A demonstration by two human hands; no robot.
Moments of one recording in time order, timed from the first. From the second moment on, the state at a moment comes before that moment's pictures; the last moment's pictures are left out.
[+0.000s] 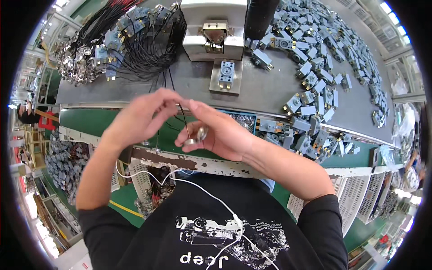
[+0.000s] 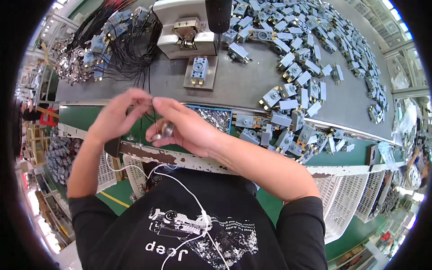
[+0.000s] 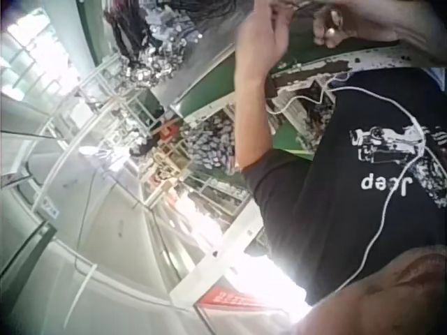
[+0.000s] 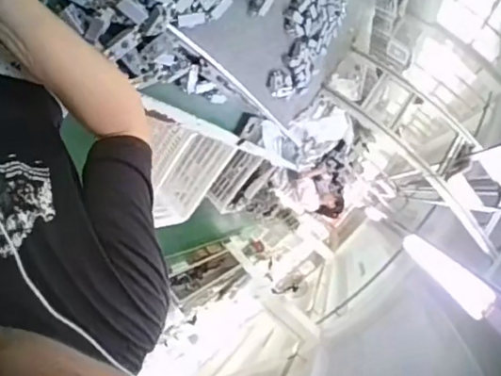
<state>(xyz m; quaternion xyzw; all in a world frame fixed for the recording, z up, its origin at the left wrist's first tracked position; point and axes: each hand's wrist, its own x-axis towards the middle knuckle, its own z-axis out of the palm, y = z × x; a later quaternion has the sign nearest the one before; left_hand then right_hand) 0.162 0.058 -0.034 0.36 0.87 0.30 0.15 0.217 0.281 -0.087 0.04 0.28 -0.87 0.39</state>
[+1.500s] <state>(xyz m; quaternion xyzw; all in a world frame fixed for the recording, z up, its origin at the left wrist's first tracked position) 0.107 0.110 -0.037 0.48 0.78 0.39 0.09 0.197 0.359 -0.060 -0.01 0.56 -0.80 0.22</state>
